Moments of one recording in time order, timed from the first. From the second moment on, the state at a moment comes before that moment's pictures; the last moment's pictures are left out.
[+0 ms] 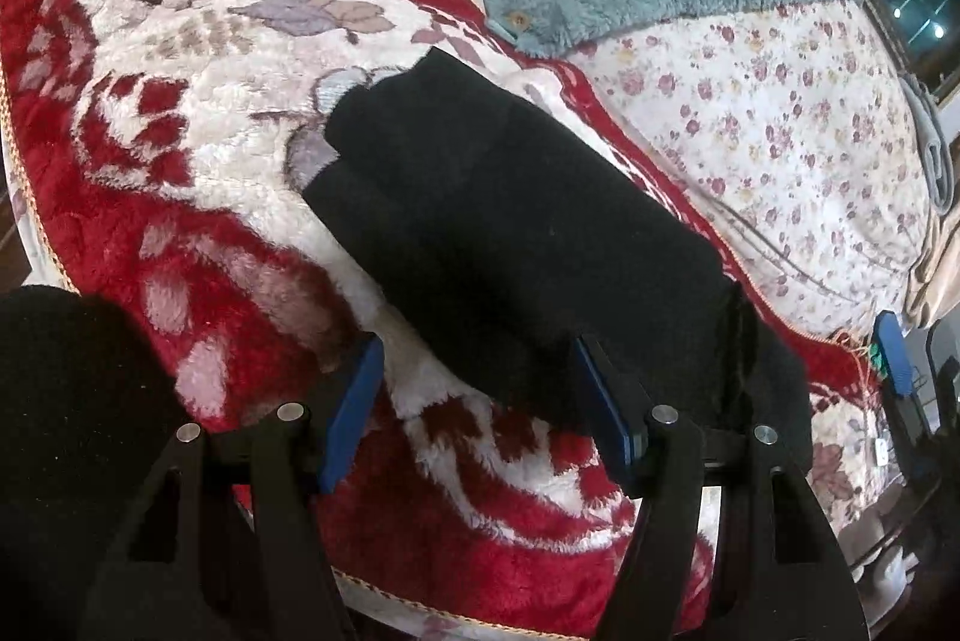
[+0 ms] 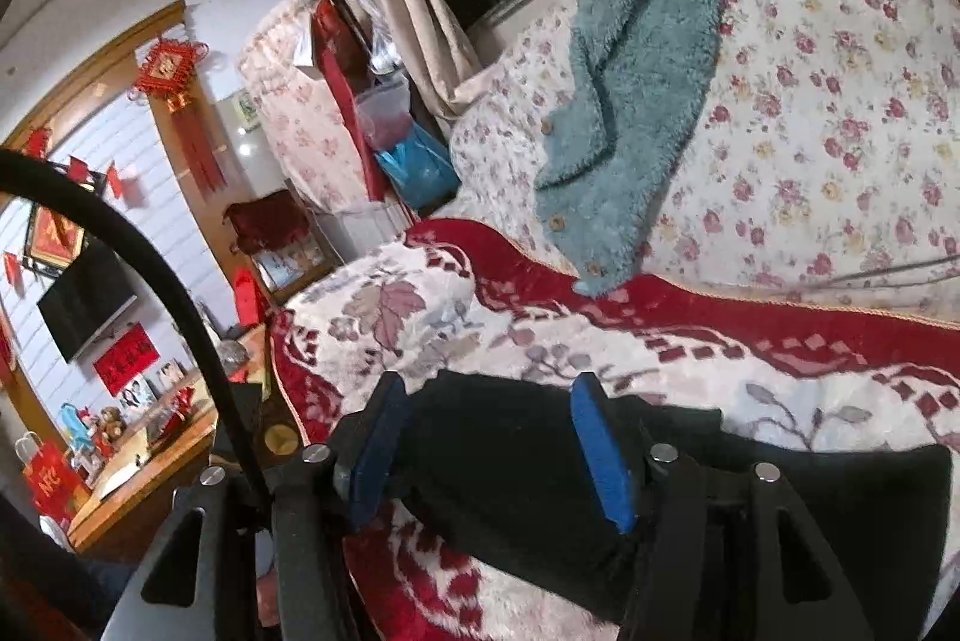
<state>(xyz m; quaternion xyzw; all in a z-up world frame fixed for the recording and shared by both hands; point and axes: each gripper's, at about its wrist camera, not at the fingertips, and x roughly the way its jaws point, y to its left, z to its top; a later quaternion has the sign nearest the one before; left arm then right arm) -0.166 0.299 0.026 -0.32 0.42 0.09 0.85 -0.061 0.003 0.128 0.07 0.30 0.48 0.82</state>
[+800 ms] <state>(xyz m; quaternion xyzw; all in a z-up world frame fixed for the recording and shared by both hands) -0.182 0.335 0.025 -0.42 0.36 0.10 0.83 0.009 0.136 0.086 -0.03 0.38 0.55 0.74</state>
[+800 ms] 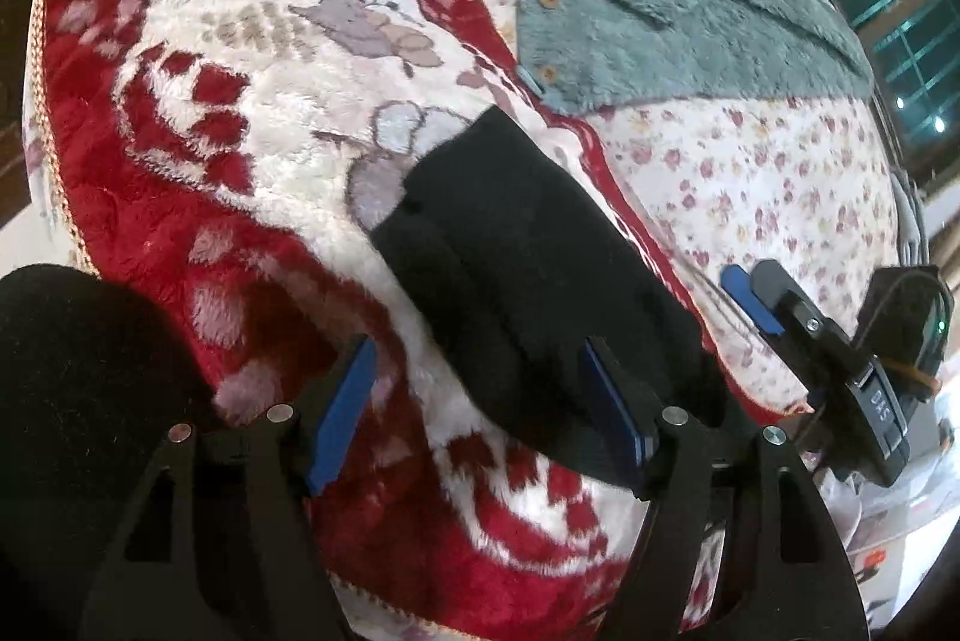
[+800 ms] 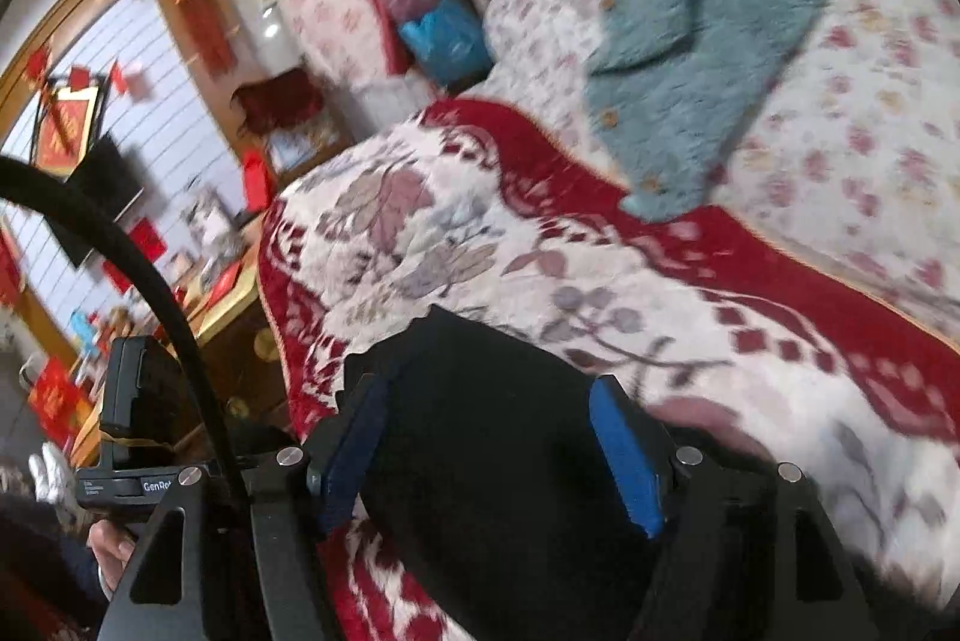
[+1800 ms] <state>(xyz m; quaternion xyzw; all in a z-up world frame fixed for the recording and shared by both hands) -0.153 0.281 0.093 -0.30 0.28 0.02 0.91 0.032 0.169 0.109 0.01 0.37 0.59 0.72</state>
